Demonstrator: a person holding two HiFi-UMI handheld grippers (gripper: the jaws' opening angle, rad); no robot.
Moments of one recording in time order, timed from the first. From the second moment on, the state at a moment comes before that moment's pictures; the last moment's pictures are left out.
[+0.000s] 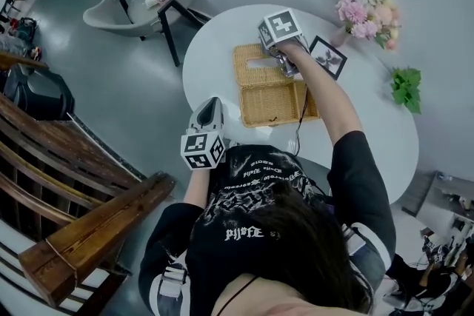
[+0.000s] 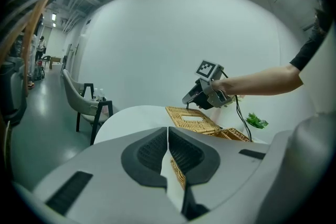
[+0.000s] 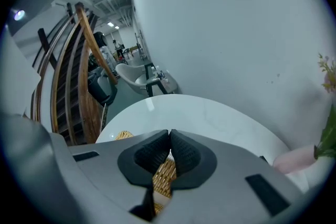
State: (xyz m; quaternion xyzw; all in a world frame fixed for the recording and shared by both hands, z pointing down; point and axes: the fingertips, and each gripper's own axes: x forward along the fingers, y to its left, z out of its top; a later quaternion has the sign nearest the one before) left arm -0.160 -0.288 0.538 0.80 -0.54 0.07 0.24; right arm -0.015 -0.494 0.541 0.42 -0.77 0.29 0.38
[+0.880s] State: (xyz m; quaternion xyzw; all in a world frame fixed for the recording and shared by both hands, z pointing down) left arm -0.155 -0.266 0.524 0.83 -0.51 0.06 0.21; right arm -0.009 -0.443 0.468 0.48 -0.80 0.23 0.28
